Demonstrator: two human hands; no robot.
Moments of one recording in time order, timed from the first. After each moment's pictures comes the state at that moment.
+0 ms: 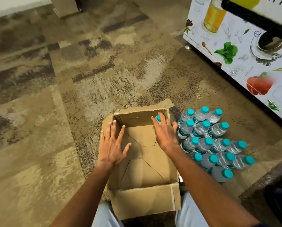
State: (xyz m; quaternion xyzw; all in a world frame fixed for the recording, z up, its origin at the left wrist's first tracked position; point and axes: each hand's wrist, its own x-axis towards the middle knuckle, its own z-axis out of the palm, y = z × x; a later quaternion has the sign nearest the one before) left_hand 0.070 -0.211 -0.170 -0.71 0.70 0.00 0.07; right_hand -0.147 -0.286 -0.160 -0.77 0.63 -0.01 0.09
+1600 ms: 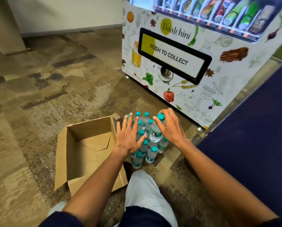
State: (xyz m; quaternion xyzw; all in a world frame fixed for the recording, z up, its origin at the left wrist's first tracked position) left_hand -0.170 -0.147 -0.015 -0.56 0.83 0.03 -0.05; right_hand -0.364 -0.130 0.034 -0.70 0.64 -0.32 0.02
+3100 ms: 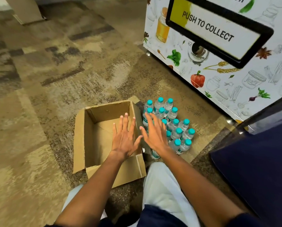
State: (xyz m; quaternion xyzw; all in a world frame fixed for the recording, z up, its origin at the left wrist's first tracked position) left_hand -0.090 -0.154 -0.094 -0.62 0.78 0.08 -0.02; right_hand -0.243 -0.163 -0.091 -0.71 0.67 -0.16 0.10
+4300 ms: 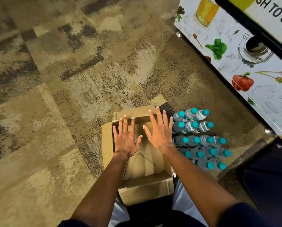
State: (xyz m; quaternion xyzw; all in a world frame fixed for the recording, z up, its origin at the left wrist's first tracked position) left_hand 0.026 -0.273 -0.093 -0.69 0.70 0.16 0.10; right_hand -0.133 -0.301 -0.089 -0.72 0.68 0.02 0.15
